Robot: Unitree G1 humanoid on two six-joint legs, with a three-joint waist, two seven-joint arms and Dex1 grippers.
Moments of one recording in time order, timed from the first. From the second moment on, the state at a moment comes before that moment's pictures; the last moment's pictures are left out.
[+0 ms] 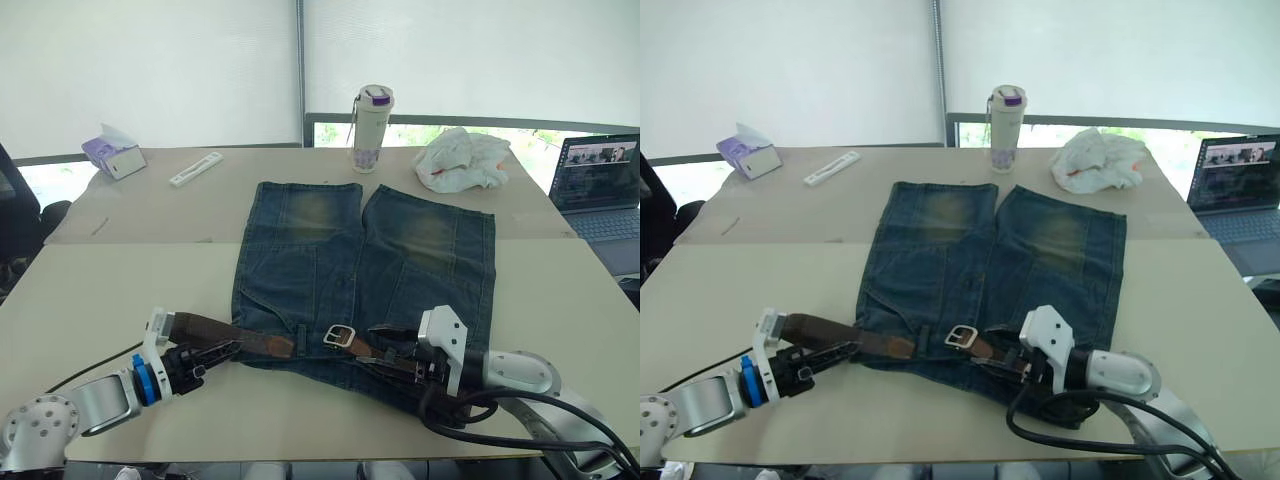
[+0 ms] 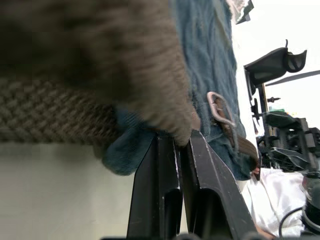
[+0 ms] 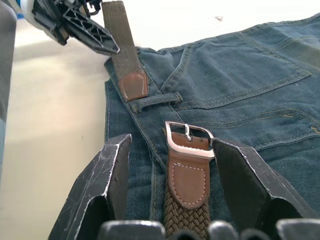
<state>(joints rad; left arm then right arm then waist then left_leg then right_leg) 0.10 0.67 0.33 -0.16 -1.46 1.11 -0.30 0.02 -0.72 0.14 -0.55 0.45 0.36 0.76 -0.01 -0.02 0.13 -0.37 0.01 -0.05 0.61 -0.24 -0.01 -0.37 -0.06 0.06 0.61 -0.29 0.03</state>
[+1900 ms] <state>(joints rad) 0.21 0.78 0.19 -0.54 -1.96 0.76 0.48 0.06 -0.60 0.14 -0.48 0.41 0.31 0.81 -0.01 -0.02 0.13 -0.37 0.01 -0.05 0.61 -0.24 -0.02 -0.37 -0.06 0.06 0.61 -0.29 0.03</state>
